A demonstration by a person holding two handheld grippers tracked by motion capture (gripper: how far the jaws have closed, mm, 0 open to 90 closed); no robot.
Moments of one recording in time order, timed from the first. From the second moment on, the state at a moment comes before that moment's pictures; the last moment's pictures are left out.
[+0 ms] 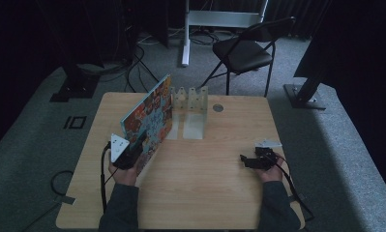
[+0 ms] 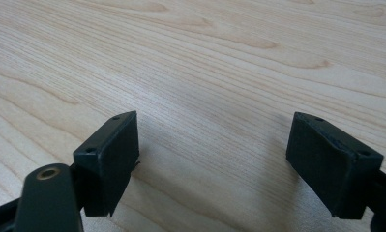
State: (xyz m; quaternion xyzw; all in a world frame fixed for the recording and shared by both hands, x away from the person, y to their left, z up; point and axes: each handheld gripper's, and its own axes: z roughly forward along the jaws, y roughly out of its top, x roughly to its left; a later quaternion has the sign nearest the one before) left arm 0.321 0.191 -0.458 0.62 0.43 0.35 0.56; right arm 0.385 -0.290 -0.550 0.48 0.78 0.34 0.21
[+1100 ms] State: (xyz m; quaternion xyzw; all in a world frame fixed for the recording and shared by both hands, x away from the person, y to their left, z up) left arm 0.331 0.186 -0.456 0.61 0.44 0.38 0.55; right arm 0.385 -0.290 -0.550 0.48 0.78 0.34 0.21
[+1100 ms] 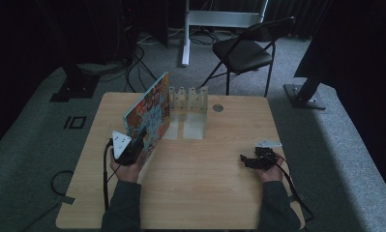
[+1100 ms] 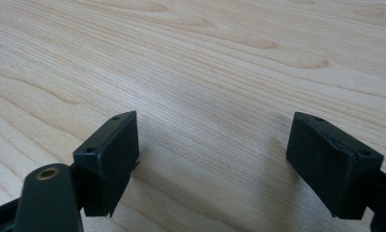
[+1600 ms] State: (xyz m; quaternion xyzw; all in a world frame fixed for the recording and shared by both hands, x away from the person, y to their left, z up) left arm 0.338 0.180 -0.454 0.59 0.45 0.39 0.54; right arm 0.385 -0.290 -0.550 0.48 0.78 0.34 0.21
